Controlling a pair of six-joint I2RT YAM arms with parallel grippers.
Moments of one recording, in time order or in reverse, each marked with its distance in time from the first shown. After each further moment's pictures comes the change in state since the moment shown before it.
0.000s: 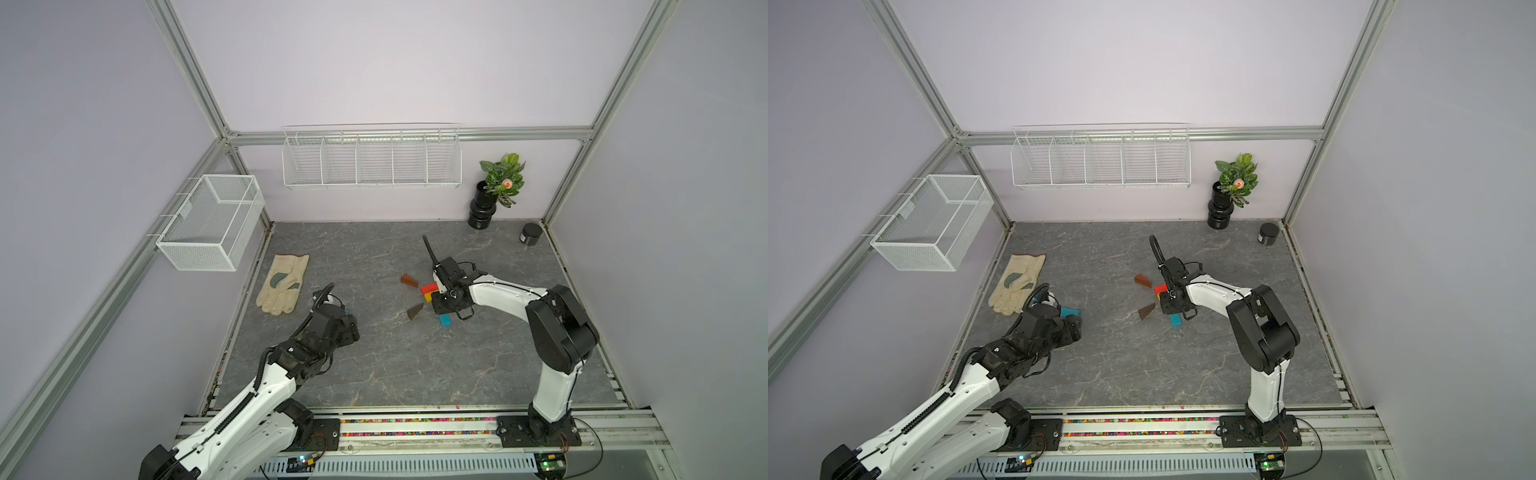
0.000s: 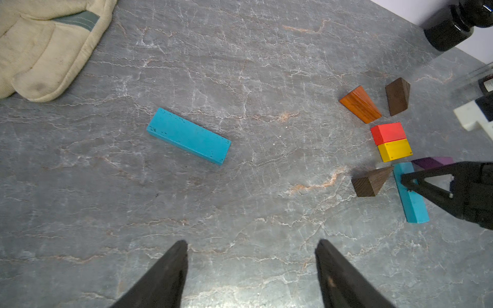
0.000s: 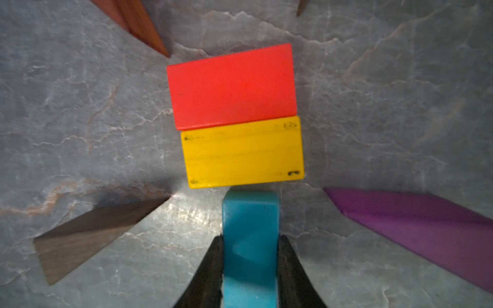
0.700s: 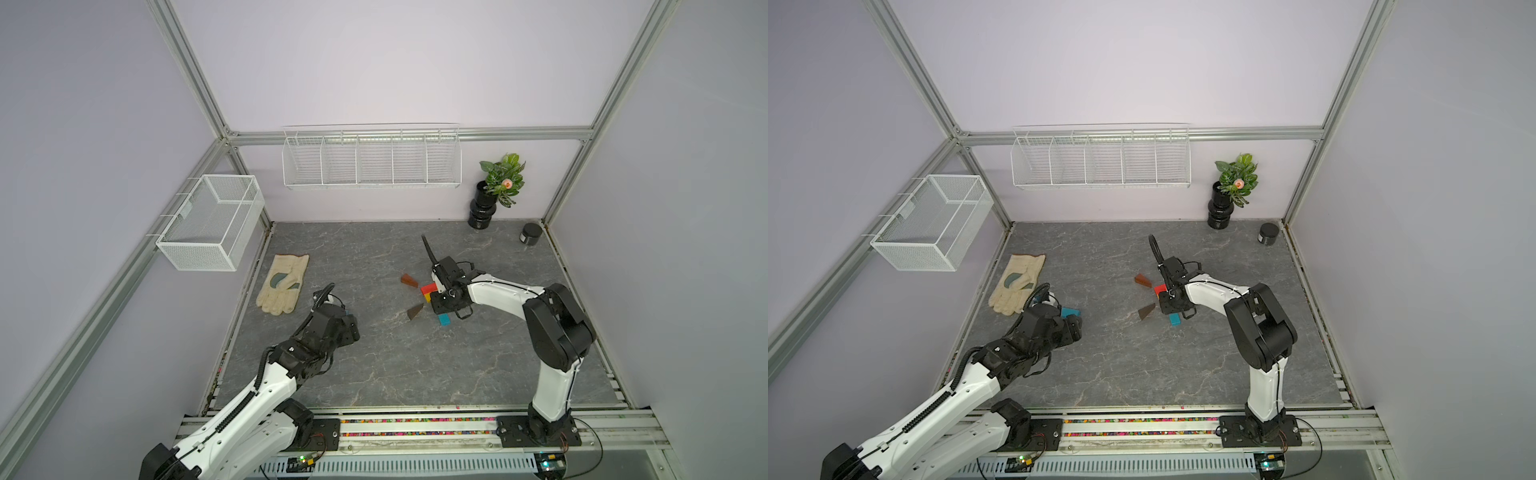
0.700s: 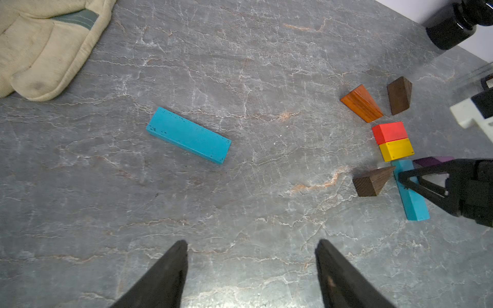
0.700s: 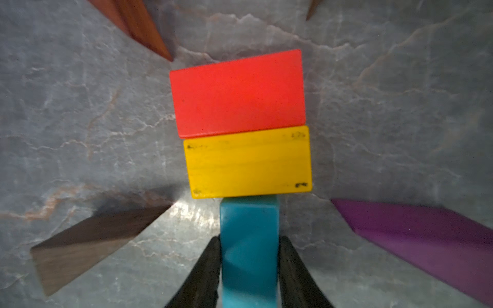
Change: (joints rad) left arm 0.000 0.005 0.000 0.000 0.000 0.000; right arm 0.000 0.027 0.013 0.003 -0.011 -0.011
